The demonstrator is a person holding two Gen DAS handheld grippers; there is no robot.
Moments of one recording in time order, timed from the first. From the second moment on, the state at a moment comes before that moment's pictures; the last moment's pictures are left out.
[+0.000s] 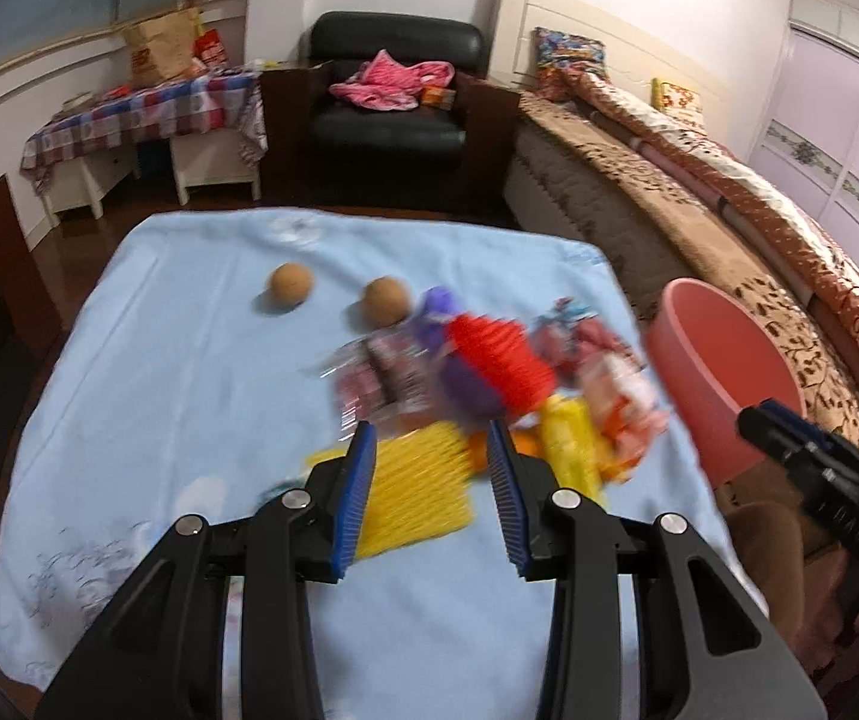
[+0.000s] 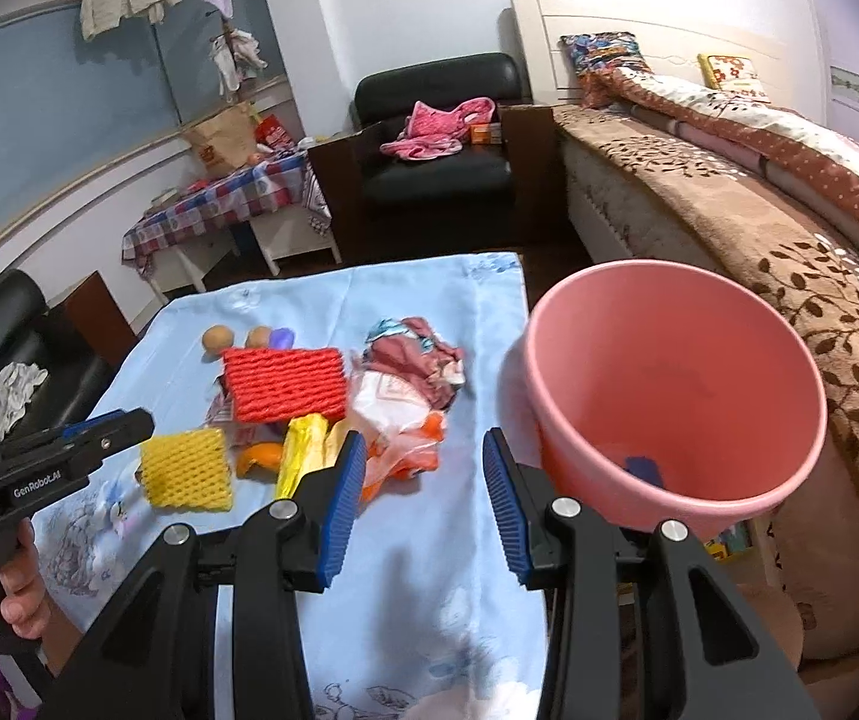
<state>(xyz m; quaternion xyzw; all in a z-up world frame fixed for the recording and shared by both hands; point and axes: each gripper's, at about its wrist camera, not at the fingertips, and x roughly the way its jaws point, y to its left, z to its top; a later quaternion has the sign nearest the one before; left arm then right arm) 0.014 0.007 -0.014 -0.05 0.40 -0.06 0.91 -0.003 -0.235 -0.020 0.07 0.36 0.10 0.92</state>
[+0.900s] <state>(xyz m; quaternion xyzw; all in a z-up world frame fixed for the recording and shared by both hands) 0.016 0.039 -0.047 -0.08 0.40 -0.05 0.91 0.003 -0.189 -0.051 0.03 0.41 0.17 0.89</state>
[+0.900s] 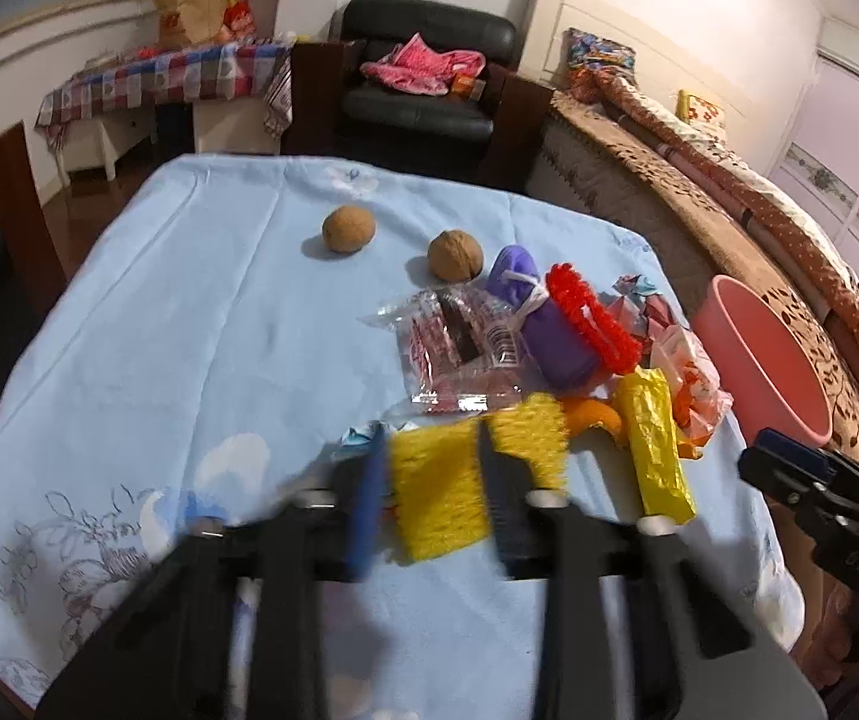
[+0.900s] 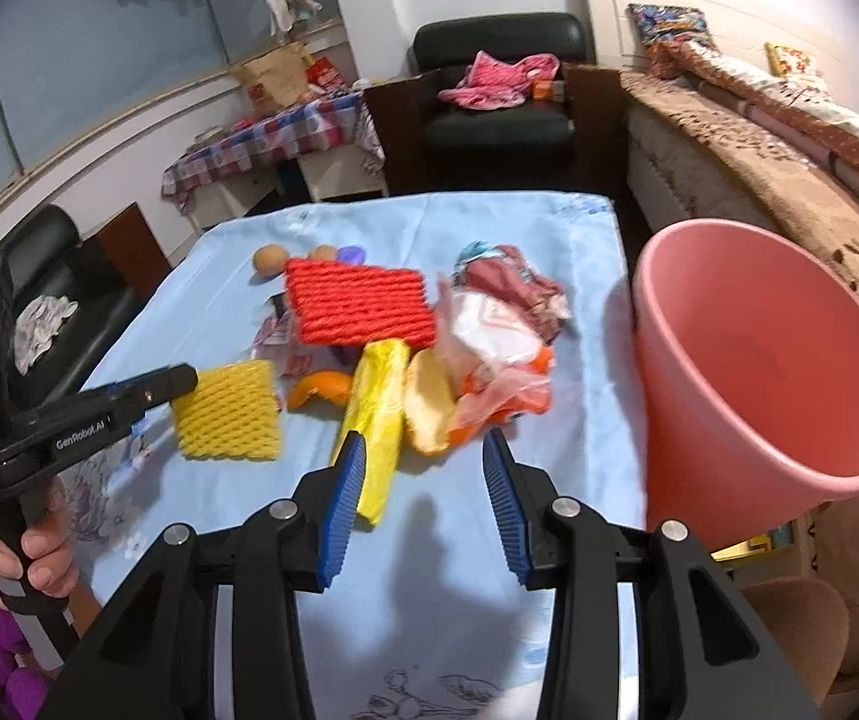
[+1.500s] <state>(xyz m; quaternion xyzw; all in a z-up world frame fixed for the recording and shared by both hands) -0.004 0.040 -0.012 -0.09 0.36 -0.10 0.92 0.023 -0.152 -0.078 0.03 0.47 0.20 0.86</state>
